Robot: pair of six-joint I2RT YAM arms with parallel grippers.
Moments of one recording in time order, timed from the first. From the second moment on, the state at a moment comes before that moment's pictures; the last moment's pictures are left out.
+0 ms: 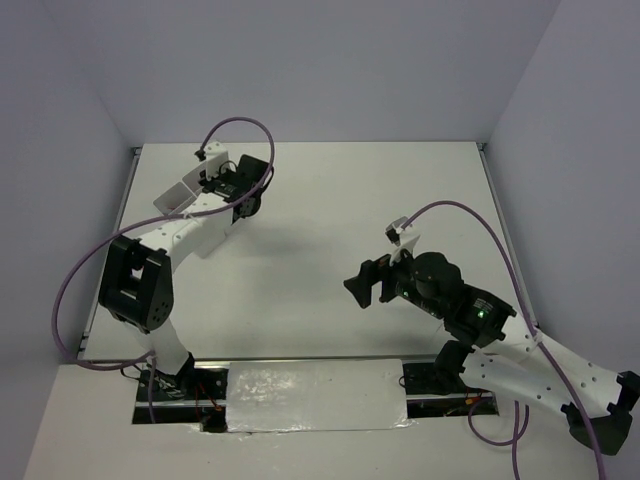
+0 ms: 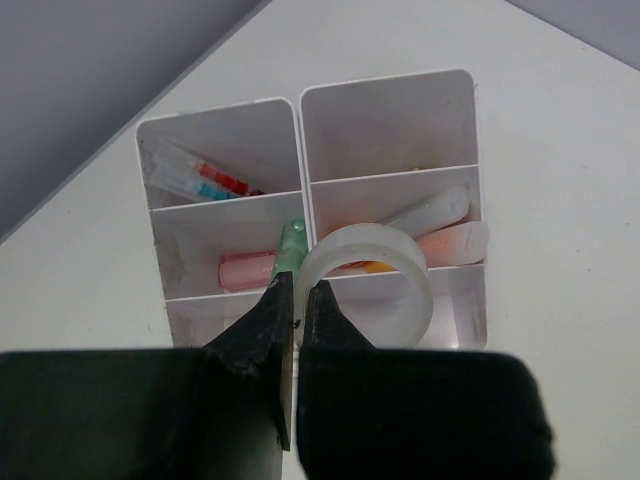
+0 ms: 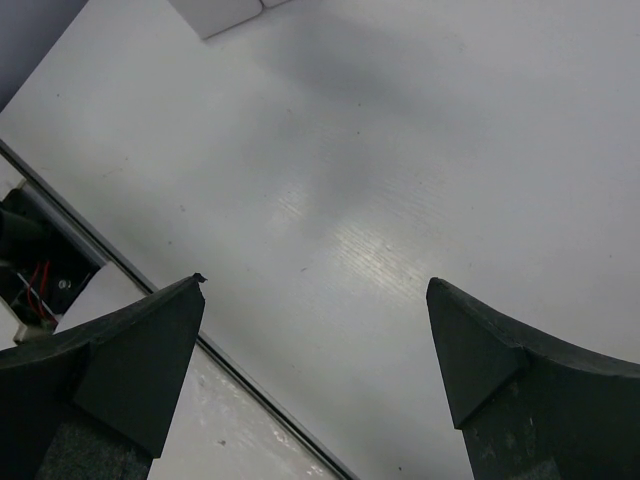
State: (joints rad) left arm -0.41 1.72 1.37 -0.53 -1.09 -0.74; right arm 0.90 0.65 0.70 -0.41 0.15 0.37
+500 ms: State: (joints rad) left arm -0.40 1.71 1.16 -0.28 -1.10 -0.71; right arm 0.90 0.69 0.70 -0.40 0.15 0.36
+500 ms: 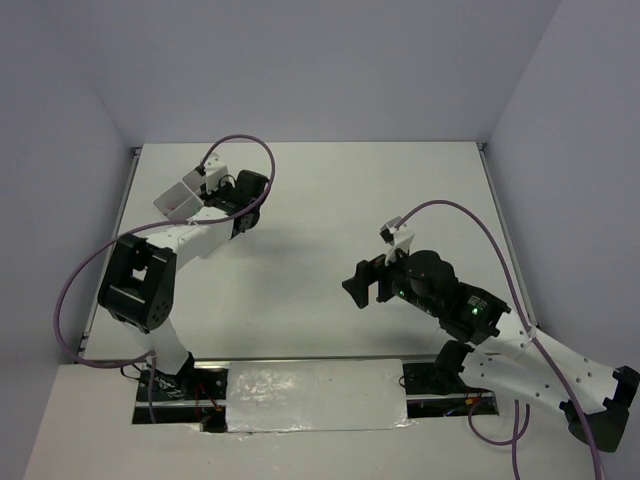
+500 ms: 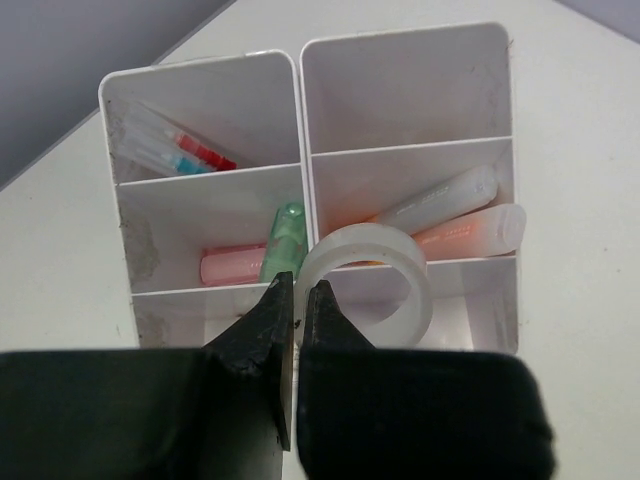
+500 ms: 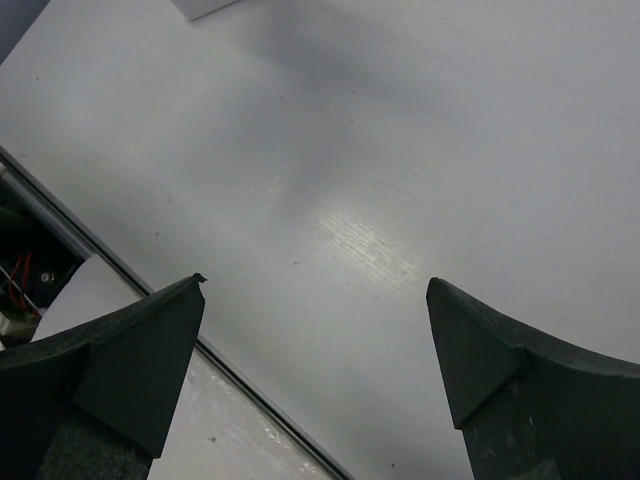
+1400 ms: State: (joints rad) left arm -0.40 1.80 1.15 -0.08 -1.10 -0.69; right arm 0.90 0.73 0.70 -0.40 0.14 0.33
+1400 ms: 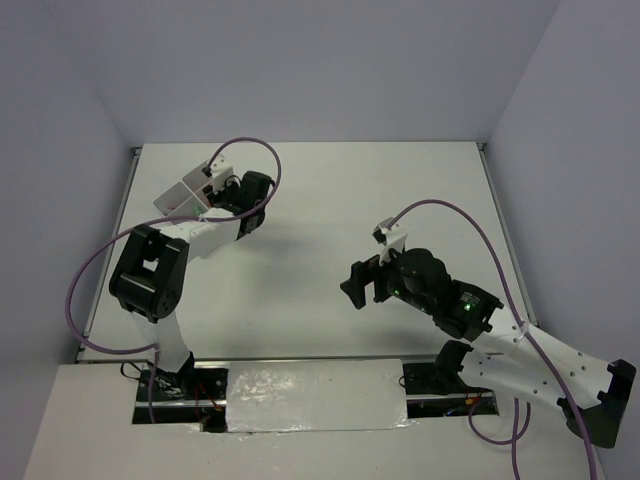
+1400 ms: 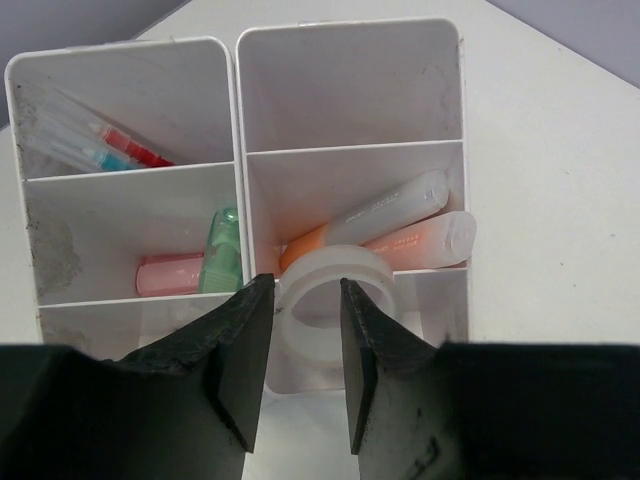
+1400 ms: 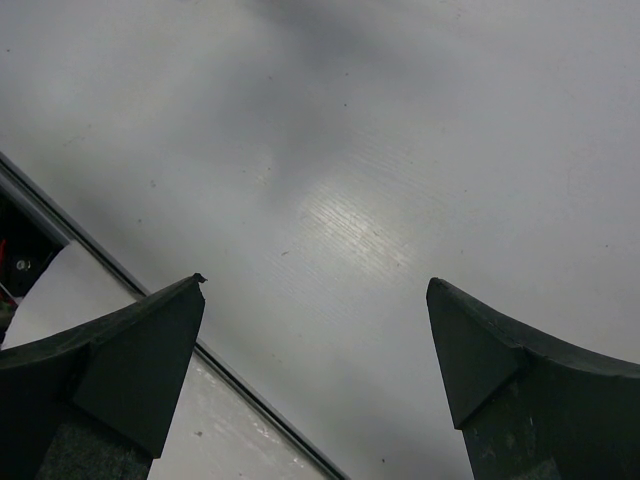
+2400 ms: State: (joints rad) left arm -0.40 1.72 1.01 0.02 -1.06 -0.68; right arm 0.90 0.74 0.70 -0.40 0.12 0.33
